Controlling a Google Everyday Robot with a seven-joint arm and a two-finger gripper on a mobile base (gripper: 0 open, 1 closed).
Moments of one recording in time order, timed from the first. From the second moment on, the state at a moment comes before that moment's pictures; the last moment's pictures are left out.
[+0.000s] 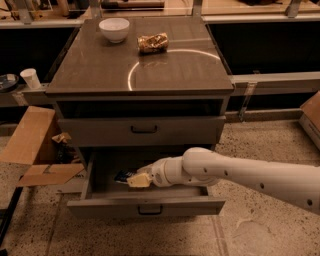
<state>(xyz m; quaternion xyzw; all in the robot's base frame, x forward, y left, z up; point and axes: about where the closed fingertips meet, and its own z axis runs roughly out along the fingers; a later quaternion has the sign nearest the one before) 0.546 0.068 0.563 -0.34 0.82 0.34 0.31</state>
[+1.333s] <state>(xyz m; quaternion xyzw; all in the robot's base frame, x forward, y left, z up) 0.570 0.013 0.447 -0.26 0.88 0.32 0.22</state>
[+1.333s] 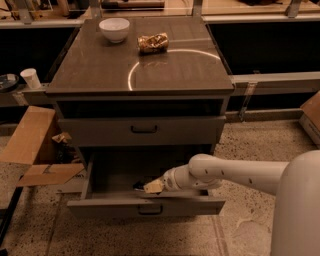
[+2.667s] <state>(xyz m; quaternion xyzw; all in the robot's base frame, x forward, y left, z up) 0.607 -0.005 0.427 -0.28 0.90 0.29 0.18</state>
